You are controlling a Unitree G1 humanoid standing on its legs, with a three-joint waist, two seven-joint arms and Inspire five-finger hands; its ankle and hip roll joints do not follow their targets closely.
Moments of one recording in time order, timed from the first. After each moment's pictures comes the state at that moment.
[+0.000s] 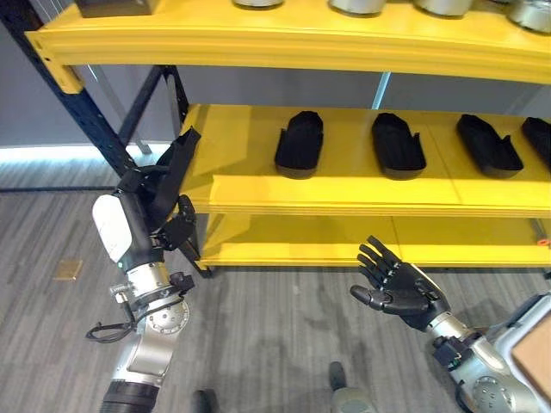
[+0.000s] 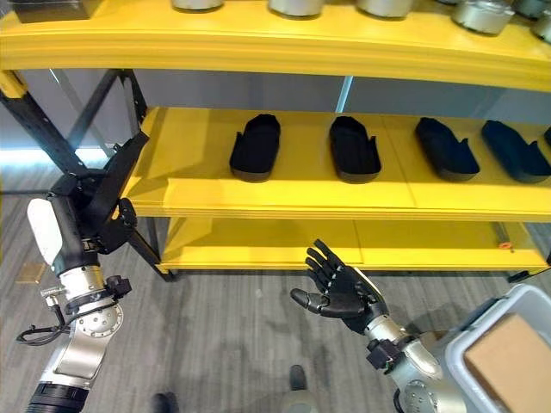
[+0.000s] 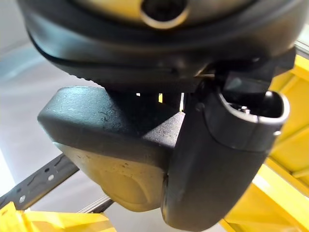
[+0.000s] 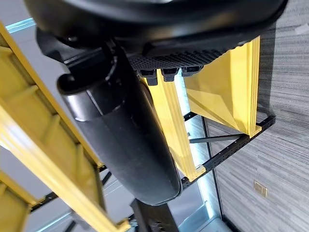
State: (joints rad) left arm -0.08 0.46 -0.02 0.02 0.33 -0.11 0.73; right arm 0.24 -0.48 0.01 -0.06 0.83 0.10 0.44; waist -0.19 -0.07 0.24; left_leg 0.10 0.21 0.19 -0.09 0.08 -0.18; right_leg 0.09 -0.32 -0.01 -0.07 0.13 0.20
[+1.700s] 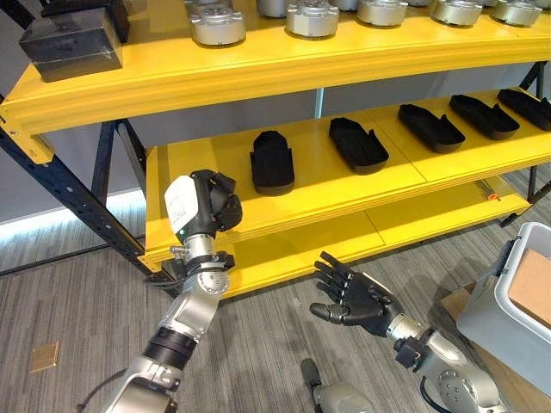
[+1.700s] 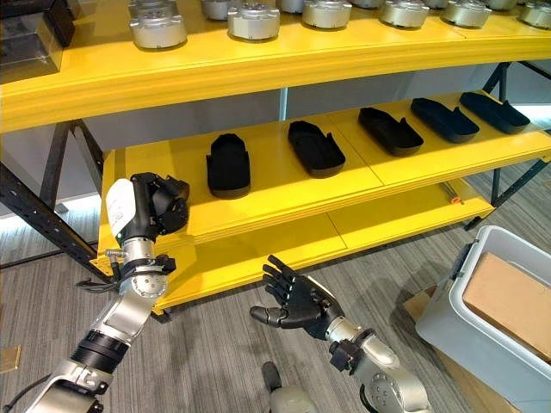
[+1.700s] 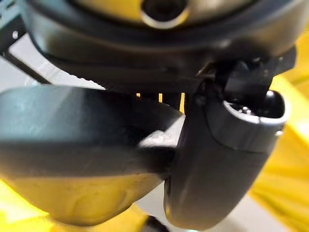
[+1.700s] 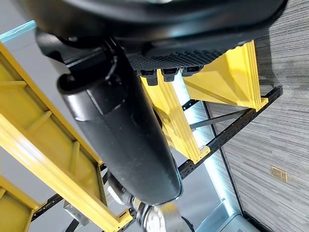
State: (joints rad) left arm -0.45 0.46 -0.27 0.38 0.33 0.19 0.68; right arm 0.11 -0.44 0.19 -0.06 0.76 0.21 0.43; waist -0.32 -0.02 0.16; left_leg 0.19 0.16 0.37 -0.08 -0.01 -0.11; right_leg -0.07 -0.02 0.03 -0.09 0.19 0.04
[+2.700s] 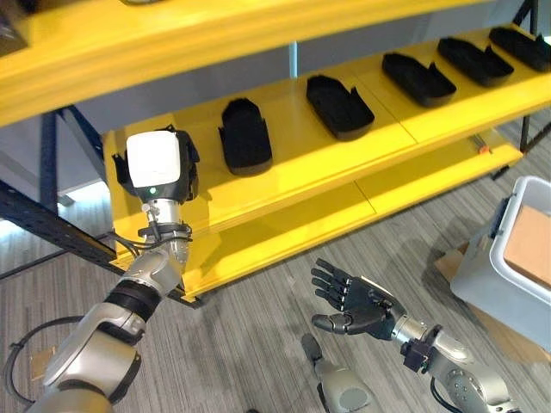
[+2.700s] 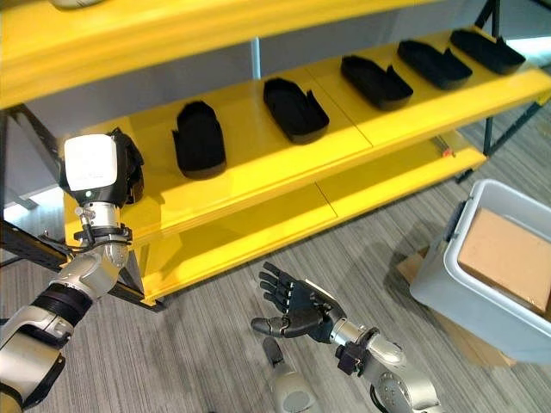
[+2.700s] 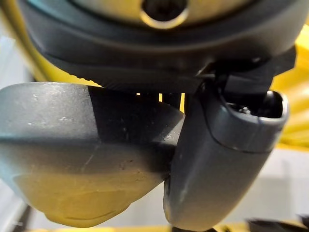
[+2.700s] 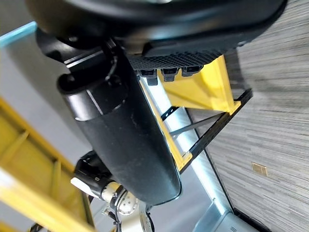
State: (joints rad) left arm -0.71 0.69 -0.56 0.58 0.54 0.17 0.76; right arm 0.10 -0.53 0.22 -0.06 0.77 0.20 0.48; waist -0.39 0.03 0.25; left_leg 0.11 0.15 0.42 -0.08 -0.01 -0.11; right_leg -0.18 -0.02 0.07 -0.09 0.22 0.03
